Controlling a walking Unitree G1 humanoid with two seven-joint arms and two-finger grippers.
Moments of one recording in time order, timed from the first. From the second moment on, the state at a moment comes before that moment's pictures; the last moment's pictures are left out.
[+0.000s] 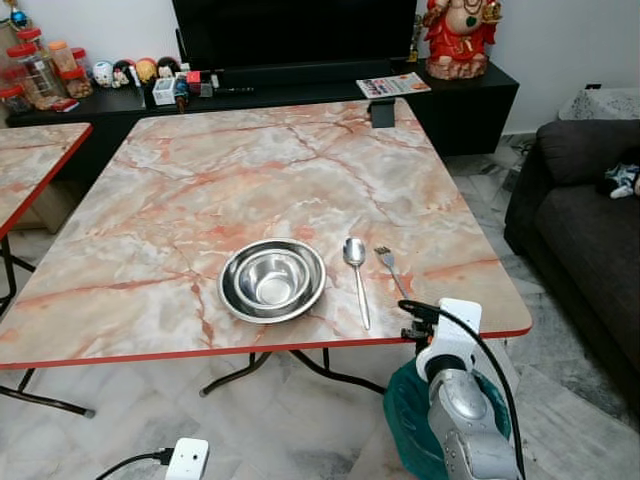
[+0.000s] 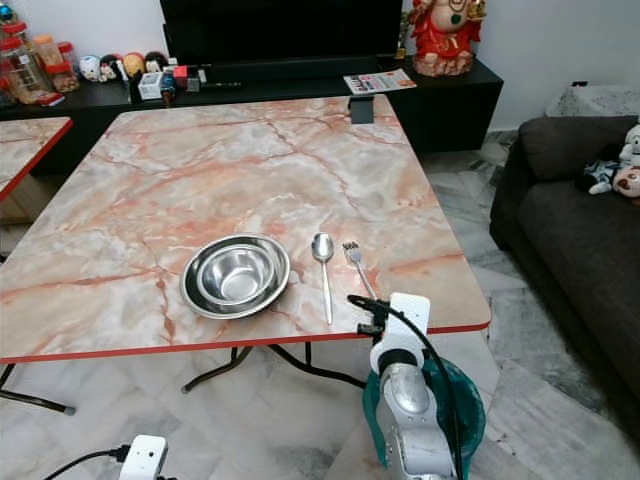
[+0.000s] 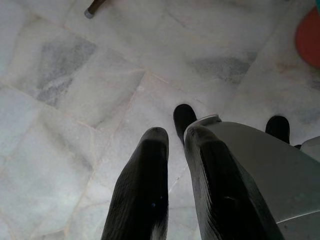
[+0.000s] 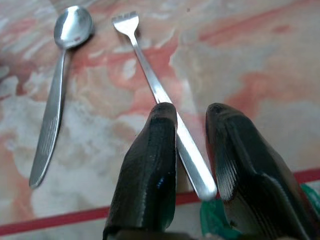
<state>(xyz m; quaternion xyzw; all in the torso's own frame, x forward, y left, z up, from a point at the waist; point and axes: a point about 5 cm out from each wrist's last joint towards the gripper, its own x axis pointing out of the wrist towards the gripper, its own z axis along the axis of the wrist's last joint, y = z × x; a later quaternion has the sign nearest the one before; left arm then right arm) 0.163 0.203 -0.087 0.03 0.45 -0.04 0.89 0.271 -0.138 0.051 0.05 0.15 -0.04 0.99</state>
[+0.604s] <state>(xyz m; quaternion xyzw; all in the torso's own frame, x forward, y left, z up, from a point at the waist) 0.163 0.203 -0.087 0.03 0.45 -0.04 0.89 0.273 -0.132 0.052 0.06 0.17 -0.03 0.98</state>
